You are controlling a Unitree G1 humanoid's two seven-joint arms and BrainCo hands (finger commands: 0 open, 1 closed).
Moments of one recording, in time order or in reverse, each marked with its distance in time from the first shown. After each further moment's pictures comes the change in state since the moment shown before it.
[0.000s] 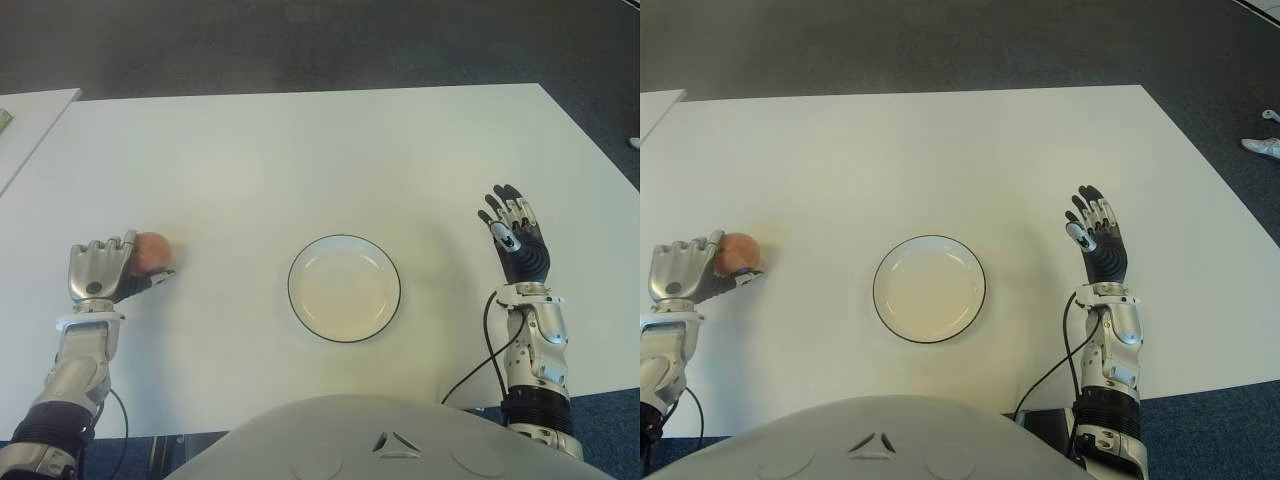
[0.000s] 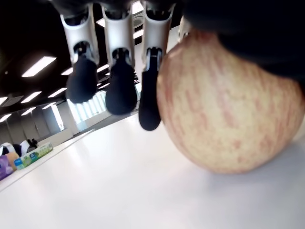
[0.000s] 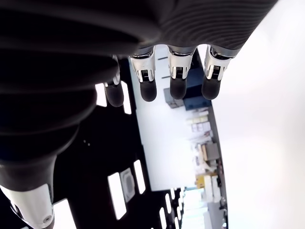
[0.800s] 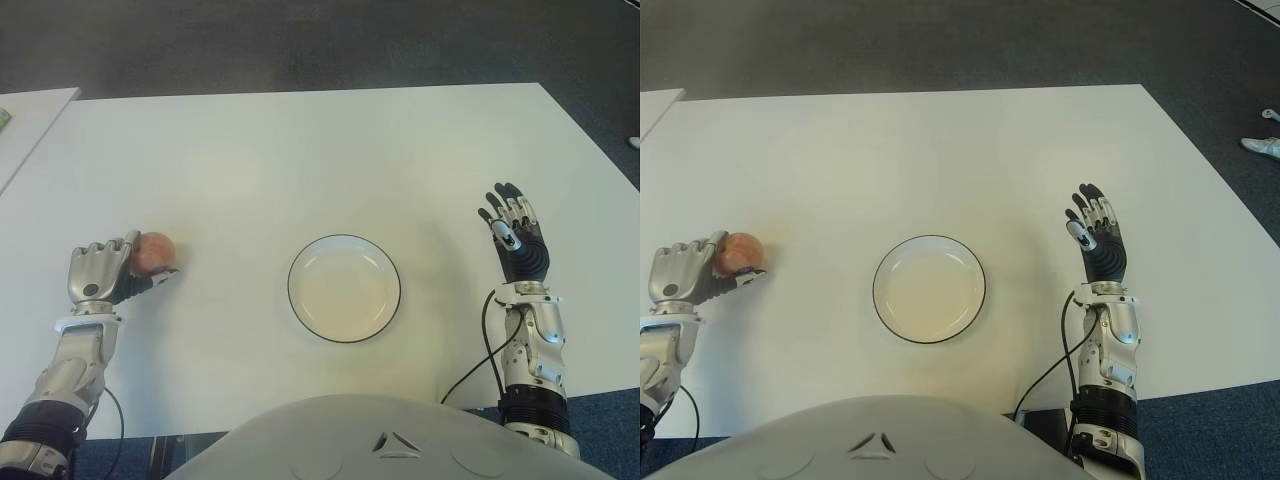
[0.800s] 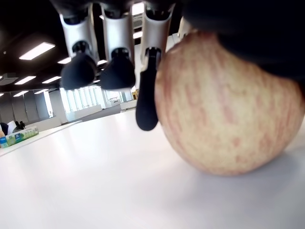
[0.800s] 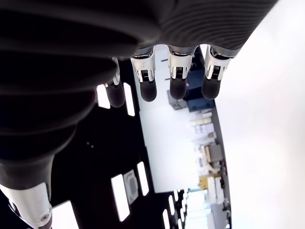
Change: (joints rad) left arm 0.006 0.006 -0.004 0.012 -0.182 -0.101 0.059; right arm -0.003 0.011 0.003 -0.001 -0.001 -0.011 -0.011
